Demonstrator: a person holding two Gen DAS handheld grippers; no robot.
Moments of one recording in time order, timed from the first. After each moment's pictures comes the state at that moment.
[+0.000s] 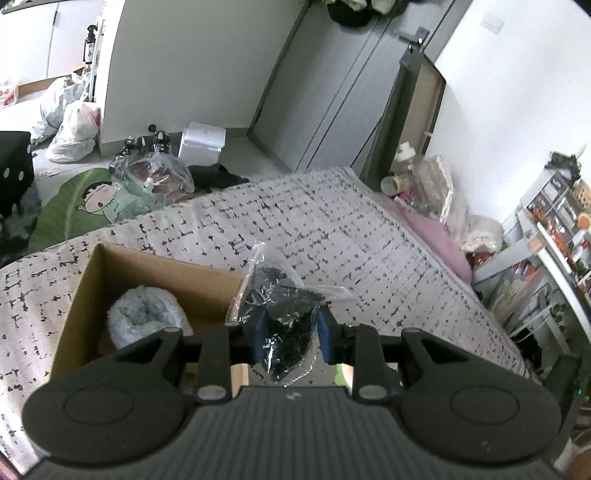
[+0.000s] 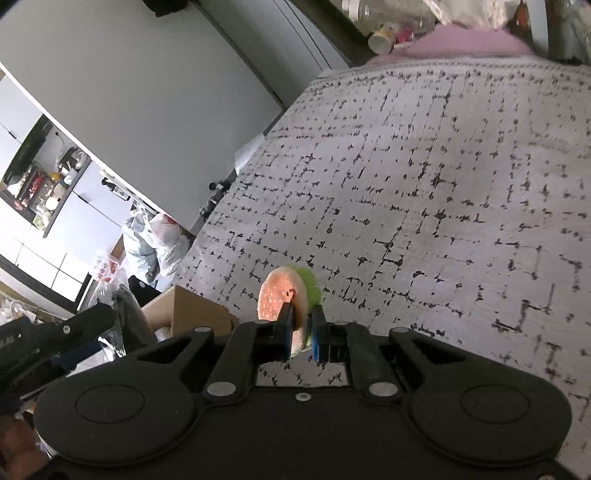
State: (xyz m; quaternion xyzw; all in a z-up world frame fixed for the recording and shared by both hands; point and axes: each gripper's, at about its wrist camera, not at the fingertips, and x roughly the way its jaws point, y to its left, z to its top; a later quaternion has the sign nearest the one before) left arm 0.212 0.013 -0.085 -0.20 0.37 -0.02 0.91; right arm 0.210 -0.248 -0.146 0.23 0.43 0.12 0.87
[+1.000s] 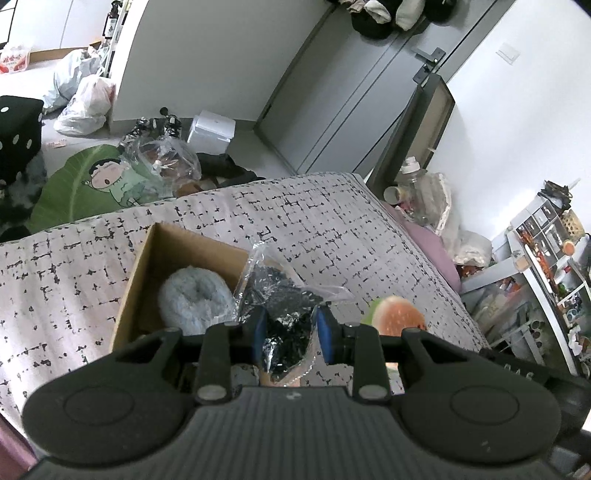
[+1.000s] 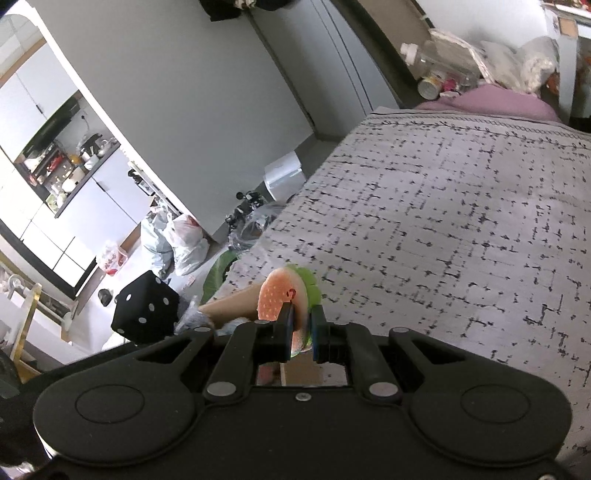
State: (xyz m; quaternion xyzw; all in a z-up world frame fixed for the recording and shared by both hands) left arm 0.177 0.075 -0.089 -0.26 0.38 -0.03 0.89; right arm 0.166 -0.168 -0.071 0.18 0.39 0.14 0.89
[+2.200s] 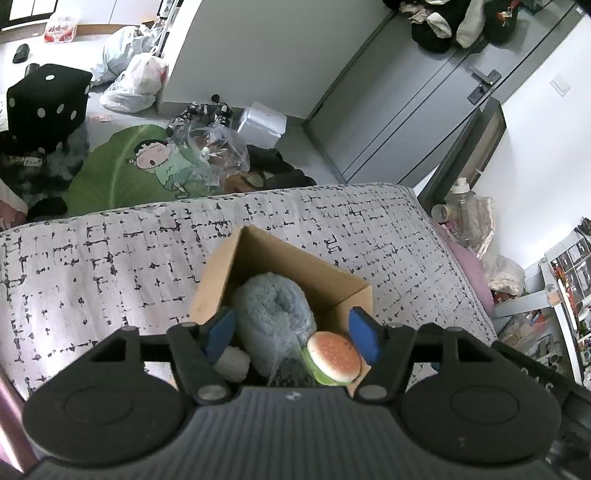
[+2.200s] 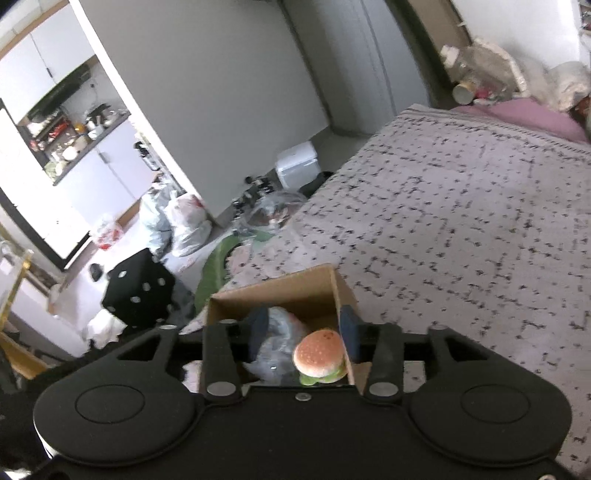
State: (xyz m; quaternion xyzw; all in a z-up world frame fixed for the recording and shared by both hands) left arm 0.180 0.133 -0.111 -0.29 0.39 0.03 0.87; right arm 0.171 -0.096 -0.081 0.13 0.39 0.13 0.90
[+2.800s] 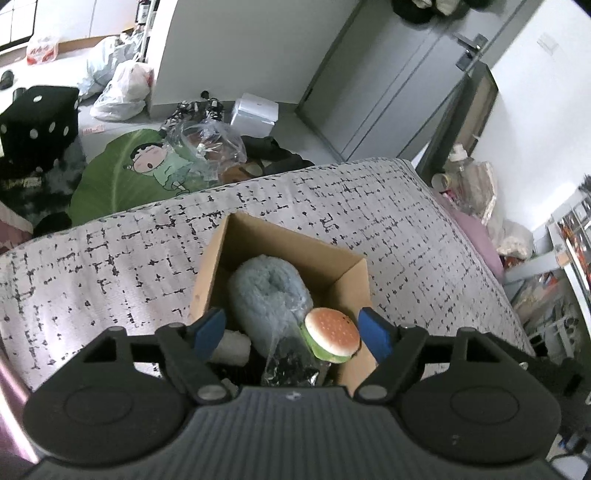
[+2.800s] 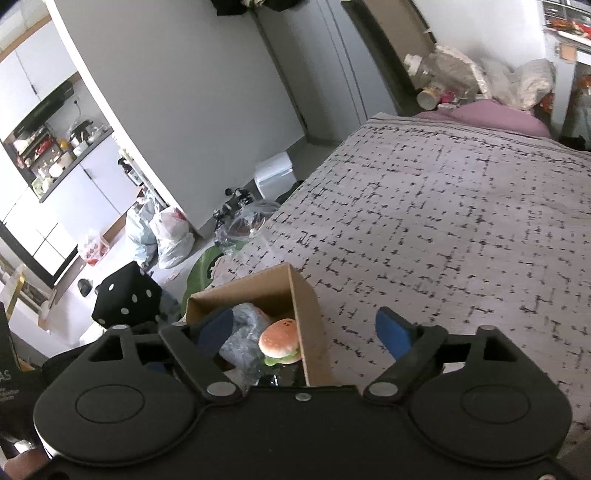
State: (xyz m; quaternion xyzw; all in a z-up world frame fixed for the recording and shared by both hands) left arm 0.177 0.110 -0.099 -0.23 0.42 0.02 0.87; right arm 0.138 -0.143 -0.062 0.15 0.38 0.10 0.91
